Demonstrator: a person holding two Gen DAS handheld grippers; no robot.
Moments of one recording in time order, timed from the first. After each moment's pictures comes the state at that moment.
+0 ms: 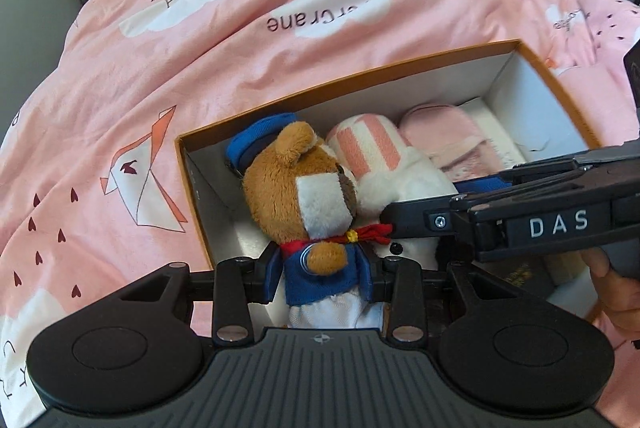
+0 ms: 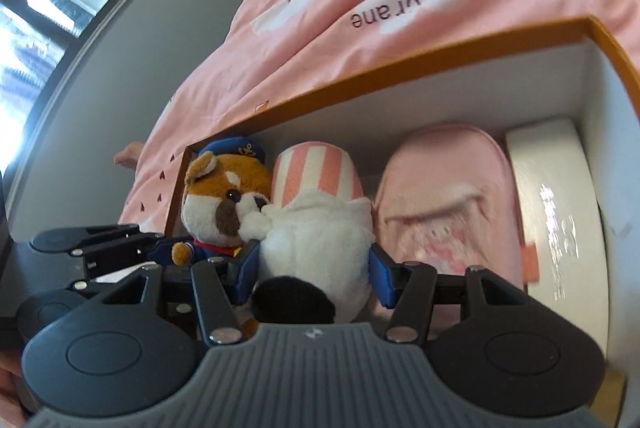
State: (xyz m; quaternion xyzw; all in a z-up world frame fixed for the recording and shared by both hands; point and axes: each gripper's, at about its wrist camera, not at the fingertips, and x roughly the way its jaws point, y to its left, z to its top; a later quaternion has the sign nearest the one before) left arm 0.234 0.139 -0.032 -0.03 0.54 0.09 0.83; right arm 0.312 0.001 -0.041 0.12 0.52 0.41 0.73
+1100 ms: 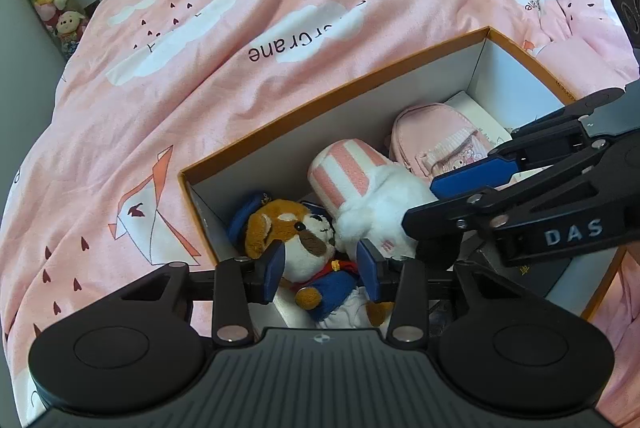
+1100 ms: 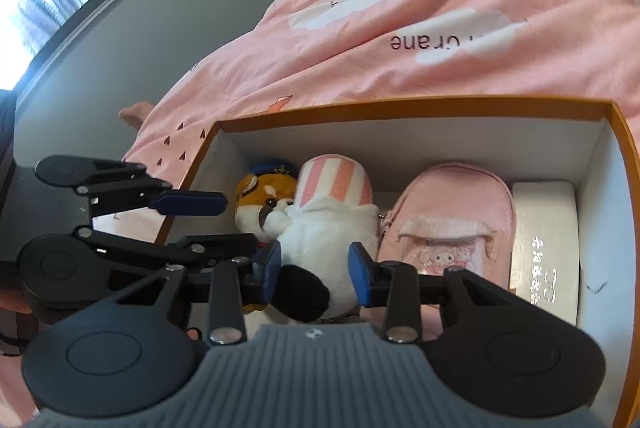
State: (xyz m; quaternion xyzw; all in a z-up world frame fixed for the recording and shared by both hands) left arm 0.227 0.135 -0.033 0.05 0.51 0.05 0.86; right arm 0.292 0.005 -0.020 0.02 0.47 0.46 0.76
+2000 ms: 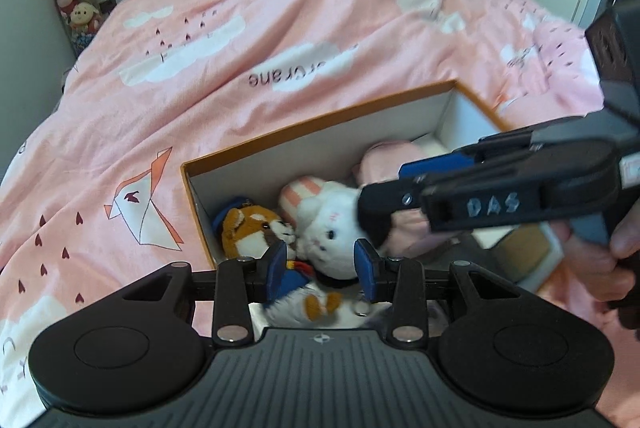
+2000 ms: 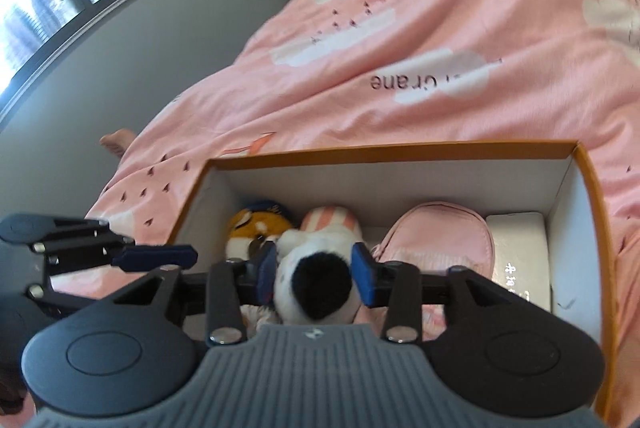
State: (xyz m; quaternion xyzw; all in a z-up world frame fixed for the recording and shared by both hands) left arm 0.179 0.119 0.005 -0.02 0.45 0.05 0.89; right arm 0.277 -0.004 0.008 0.01 0.42 0.43 0.80
